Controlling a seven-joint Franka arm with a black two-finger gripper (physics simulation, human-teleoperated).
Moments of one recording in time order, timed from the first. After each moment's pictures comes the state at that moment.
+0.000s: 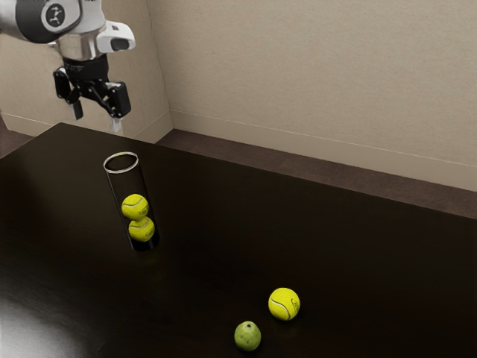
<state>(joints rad) -0.08 -0.13 0.10 -1.70 0.19 1.57 -0.09</state>
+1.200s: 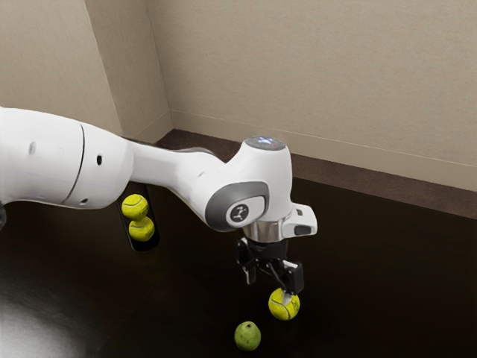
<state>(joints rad) -0.49 0.29 -0.03 -1.94 -0.06 2.13 -0.26</state>
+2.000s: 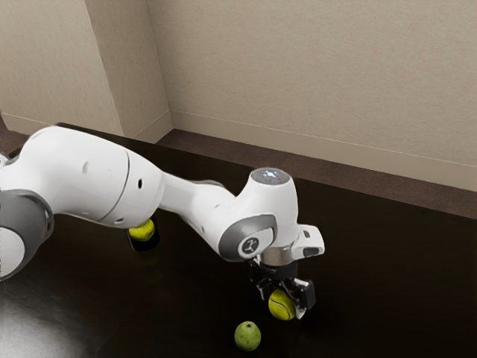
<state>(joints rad) -0.48 0.44 -0.03 -1.93 -0.07 2.36 -0.29</state>
